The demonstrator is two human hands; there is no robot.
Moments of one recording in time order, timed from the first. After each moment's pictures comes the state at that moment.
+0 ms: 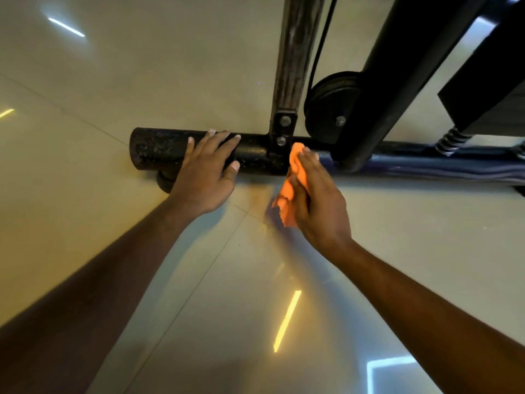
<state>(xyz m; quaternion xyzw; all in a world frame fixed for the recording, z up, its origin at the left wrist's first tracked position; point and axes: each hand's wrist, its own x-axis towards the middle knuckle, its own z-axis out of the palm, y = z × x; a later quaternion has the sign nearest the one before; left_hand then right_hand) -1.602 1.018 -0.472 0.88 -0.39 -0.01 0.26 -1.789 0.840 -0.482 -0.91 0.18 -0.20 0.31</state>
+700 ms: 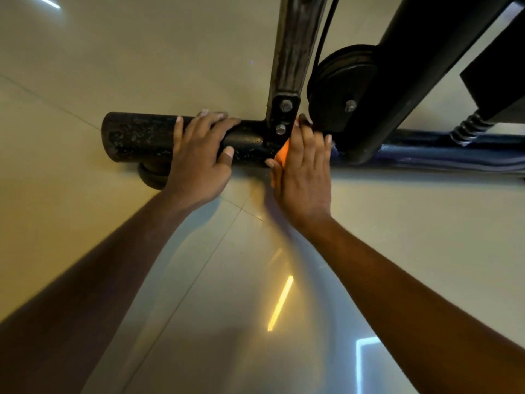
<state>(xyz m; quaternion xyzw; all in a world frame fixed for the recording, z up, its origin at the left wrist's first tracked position) -1.592 0.998 -0.485 0.88 -0.38 0.02 0.30 -1.723 0.829 -0.532 -0.94 0.19 -0.28 0.05</state>
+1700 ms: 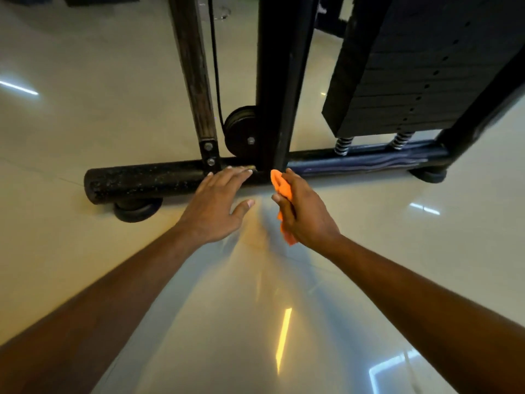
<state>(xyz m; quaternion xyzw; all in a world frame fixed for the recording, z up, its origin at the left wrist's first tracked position) -1.727 0.951 -0.422 0.83 -0.52 -0.01 0.22 -1.892 0.784 -0.438 -0.90 0.25 -0.15 0.31</state>
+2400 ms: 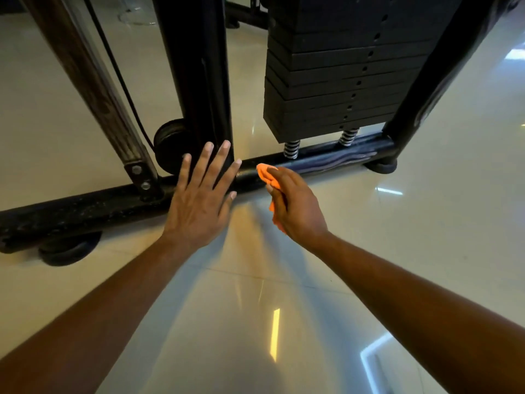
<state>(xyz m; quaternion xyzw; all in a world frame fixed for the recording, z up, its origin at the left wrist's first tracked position) -1.743 0.856 -0.434 0.77 -0.58 0.24 0.10 -1.923 0.703 -0.446 -0.89 0.28 -0.25 0.27</state>
